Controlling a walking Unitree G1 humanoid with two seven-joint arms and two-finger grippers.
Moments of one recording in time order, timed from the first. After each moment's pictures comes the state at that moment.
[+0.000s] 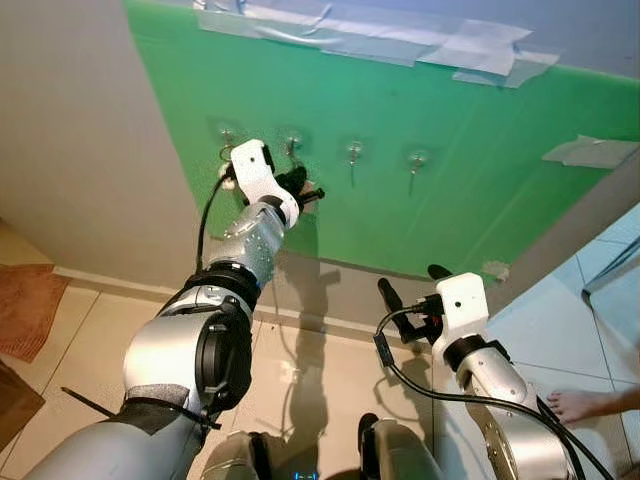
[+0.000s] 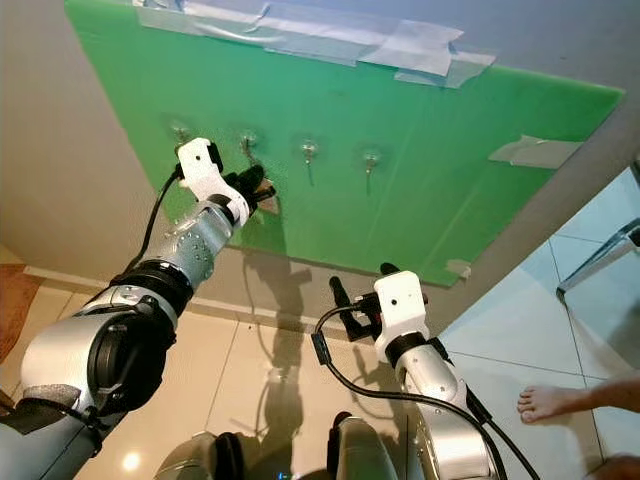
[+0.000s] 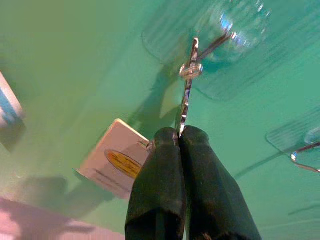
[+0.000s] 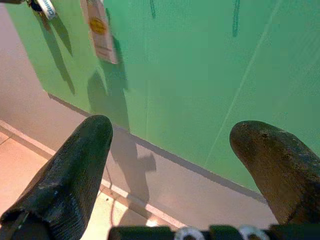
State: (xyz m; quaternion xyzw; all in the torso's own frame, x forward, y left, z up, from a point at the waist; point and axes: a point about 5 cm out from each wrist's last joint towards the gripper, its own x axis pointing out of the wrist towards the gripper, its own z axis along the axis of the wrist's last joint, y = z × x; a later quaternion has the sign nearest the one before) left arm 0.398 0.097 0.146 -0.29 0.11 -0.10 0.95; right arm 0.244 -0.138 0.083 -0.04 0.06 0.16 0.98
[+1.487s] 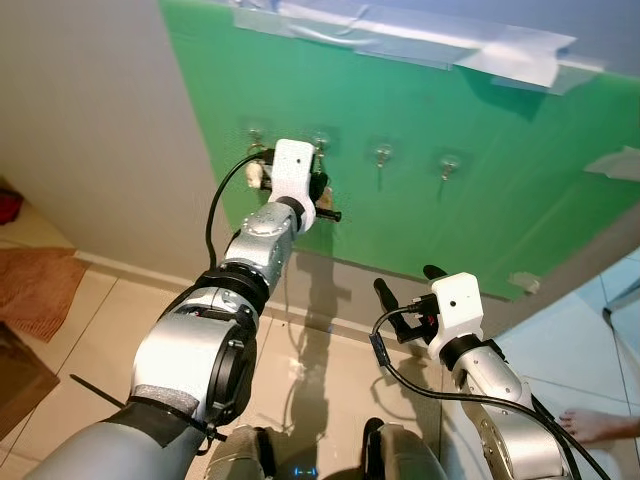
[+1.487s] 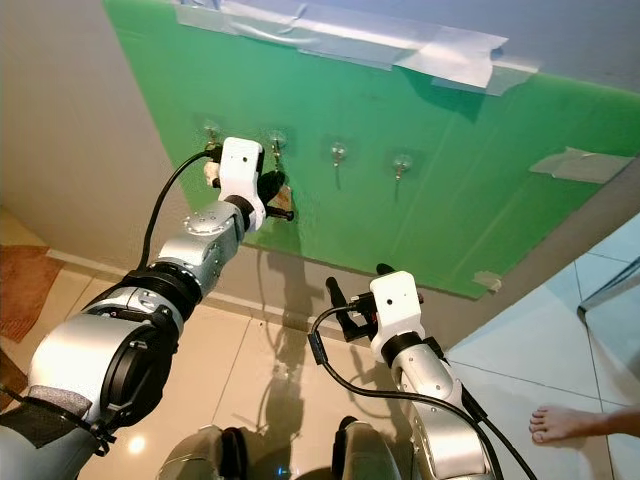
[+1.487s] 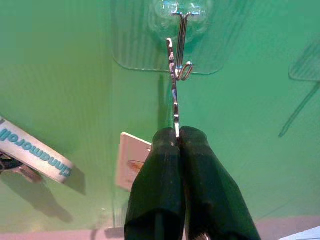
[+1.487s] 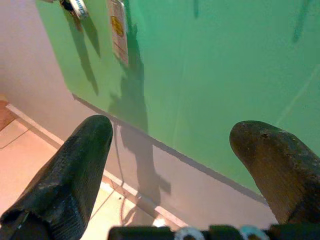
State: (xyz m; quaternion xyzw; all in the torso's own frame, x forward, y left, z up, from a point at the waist) left arm 0.394 0.068 0.150 0.01 0.08 -0.19 0.98; right arm 0.246 -0.134 0.081 -0.04 0.06 0.16 0.98
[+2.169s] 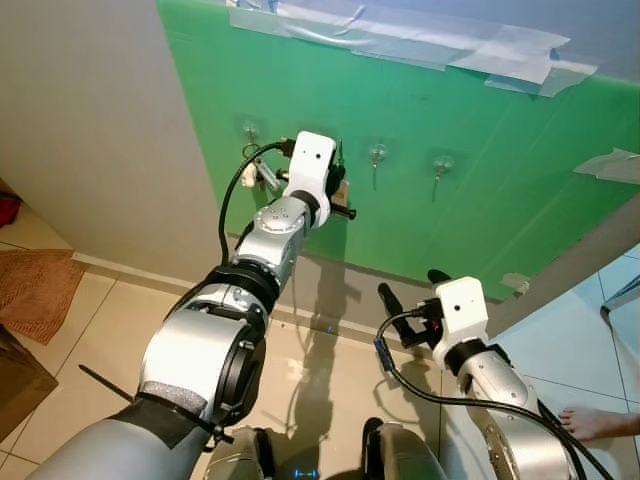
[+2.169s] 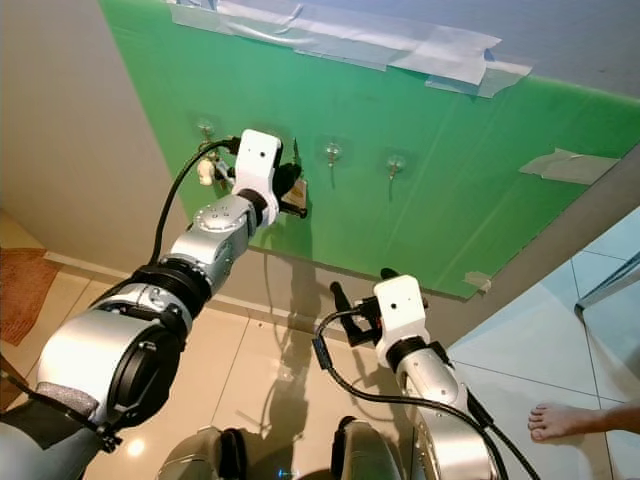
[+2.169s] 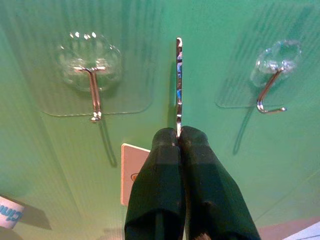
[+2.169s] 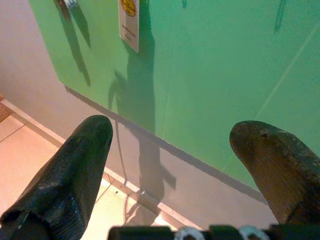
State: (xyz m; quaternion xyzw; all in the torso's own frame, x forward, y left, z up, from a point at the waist) left arm 0.395 0.056 0.162 0.02 0.05 -0.21 0.98; right arm 0.240 -0.139 0.079 -0.04 0.07 0.16 0.98
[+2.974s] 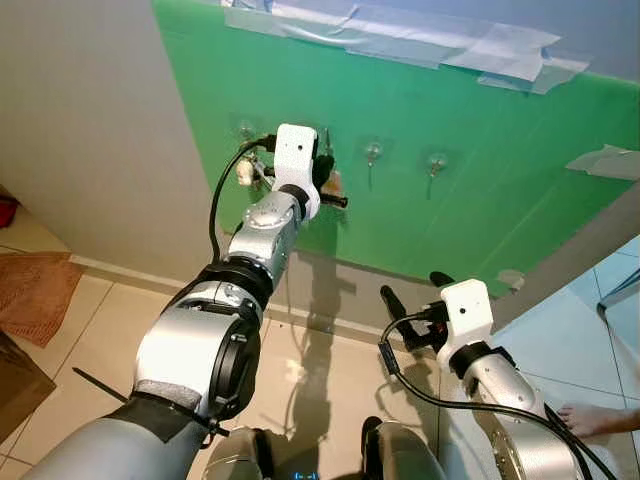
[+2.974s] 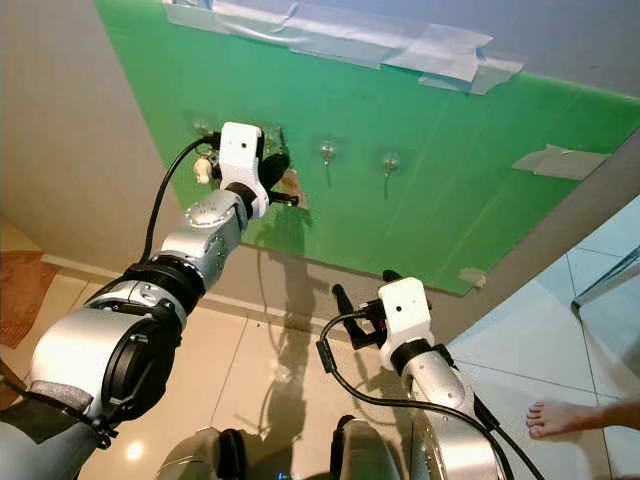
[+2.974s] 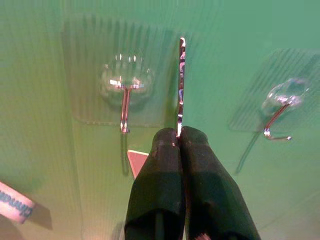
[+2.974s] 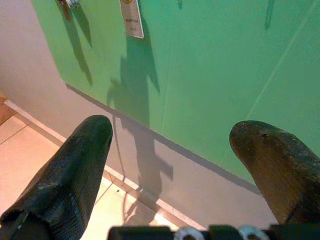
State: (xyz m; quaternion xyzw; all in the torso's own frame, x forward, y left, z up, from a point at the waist) left arm 0.400 0.069 0.169 -0.03 0.04 -0.19 0.98; right arm 0.237 -0.144 0.079 -0.04 0.07 0.17 0.98
